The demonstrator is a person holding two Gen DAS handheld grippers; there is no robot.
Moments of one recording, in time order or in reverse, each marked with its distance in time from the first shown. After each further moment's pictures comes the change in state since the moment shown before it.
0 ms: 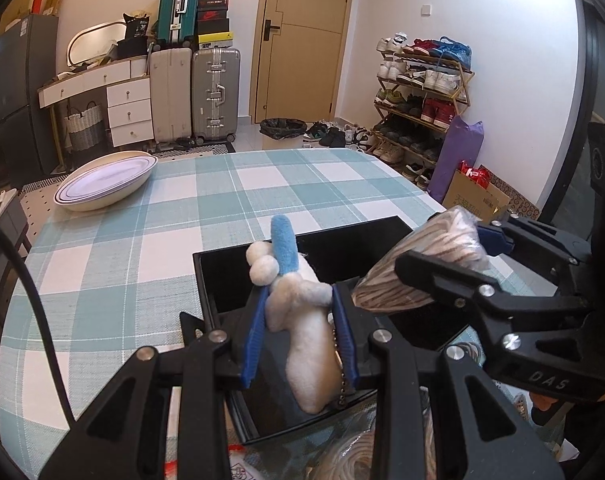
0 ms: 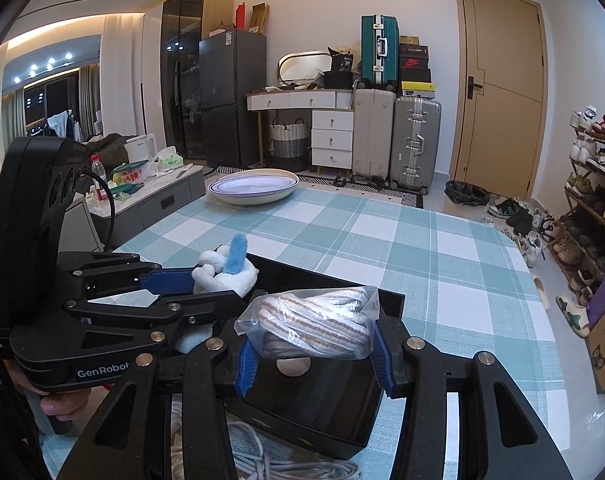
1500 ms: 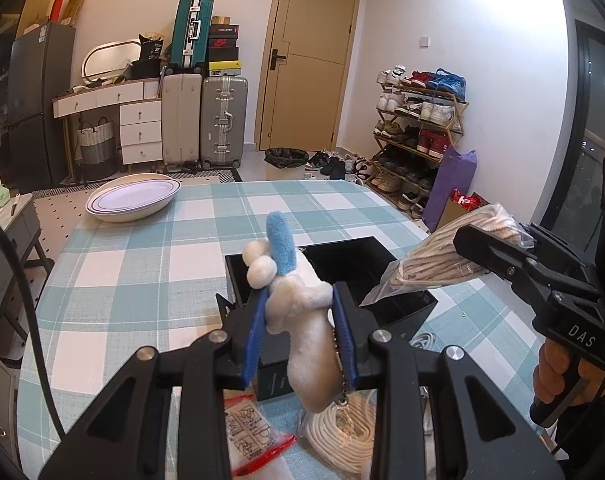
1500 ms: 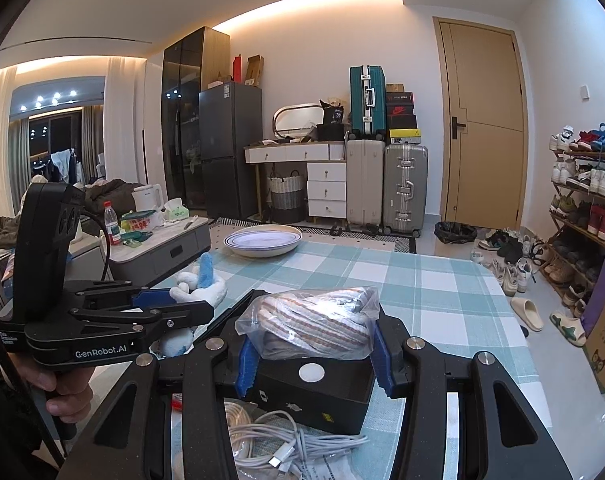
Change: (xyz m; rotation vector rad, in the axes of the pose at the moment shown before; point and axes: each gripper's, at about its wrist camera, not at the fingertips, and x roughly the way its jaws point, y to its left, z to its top) left arm -0.075 -0.001 -0.012 -0.026 -0.103 0.007; right arm -0.095 0.014 -0.009 0.041 -0.197 -0.017
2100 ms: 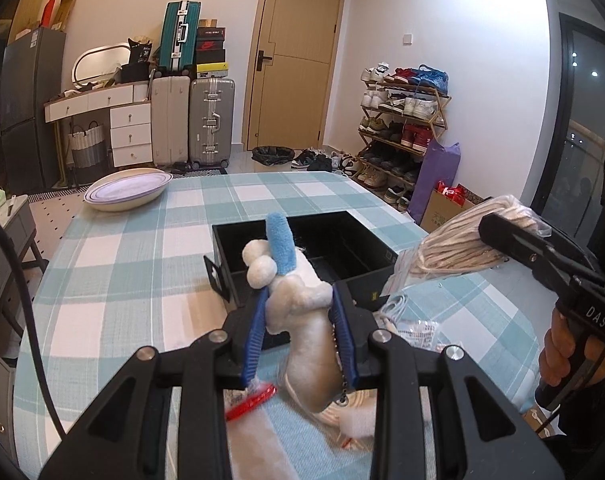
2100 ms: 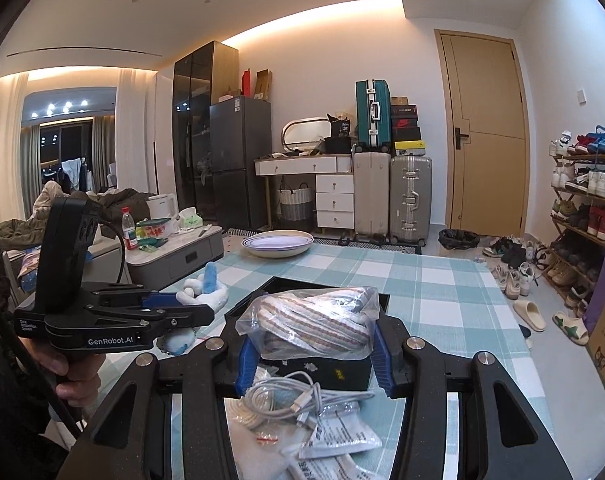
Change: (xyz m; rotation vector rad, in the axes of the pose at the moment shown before) left arm -0.033 -0.015 -0.028 0.032 -0.009 -0.039; right arm -0.066 0.011 -0.029 0.000 -0.066 0.029
